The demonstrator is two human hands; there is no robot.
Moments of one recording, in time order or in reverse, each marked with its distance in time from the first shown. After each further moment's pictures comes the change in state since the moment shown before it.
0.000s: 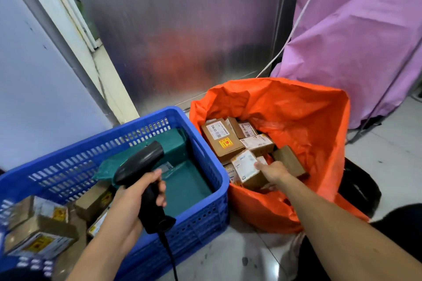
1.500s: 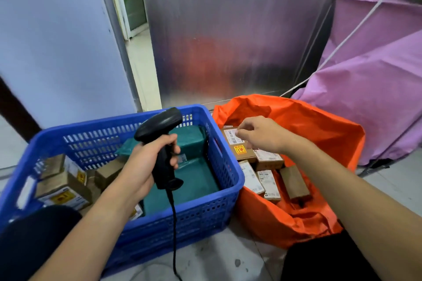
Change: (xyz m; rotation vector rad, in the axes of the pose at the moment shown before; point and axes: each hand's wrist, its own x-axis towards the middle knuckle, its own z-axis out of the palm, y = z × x) left_hand -0.006 0.043 -0.035 -0.076 -0.041 0.136; right_hand -0.191 -0.167 -0.018 -0.644 -0.154 -0.845
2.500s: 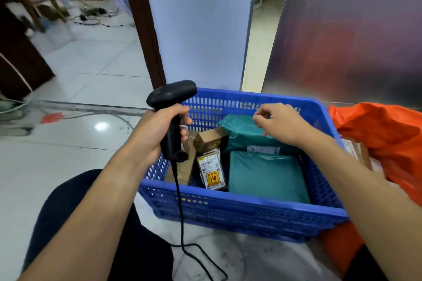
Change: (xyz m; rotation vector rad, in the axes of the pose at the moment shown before) left_hand -0.070 0.066 -0.176 0.069 0.493 0.034; right_hand 0.087 -0.161 0.144 -0.075 -0.098 -0.388
